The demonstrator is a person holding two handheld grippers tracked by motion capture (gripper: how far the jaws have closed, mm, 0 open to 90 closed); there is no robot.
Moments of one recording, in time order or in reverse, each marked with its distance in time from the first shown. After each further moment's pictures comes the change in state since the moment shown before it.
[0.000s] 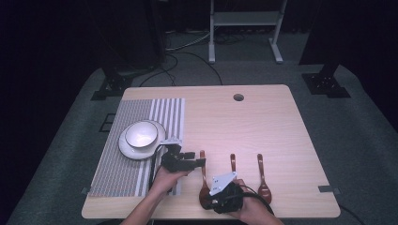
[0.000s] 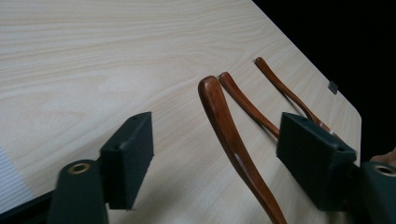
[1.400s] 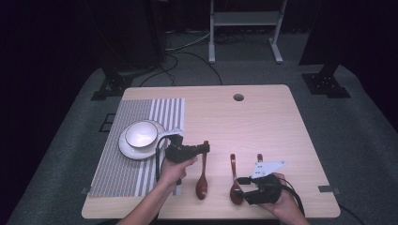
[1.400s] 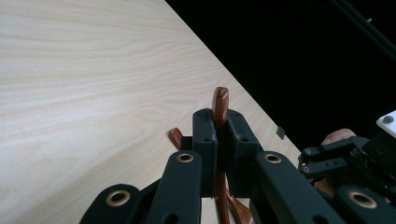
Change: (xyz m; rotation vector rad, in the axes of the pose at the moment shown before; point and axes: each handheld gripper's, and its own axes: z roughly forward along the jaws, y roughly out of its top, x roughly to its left) left arm -0.015 0.030 -0.005 -0.141 -0.128 -0.060; right arm -0.029 -0.052 -0.087 -0.155 -0.123 0.259
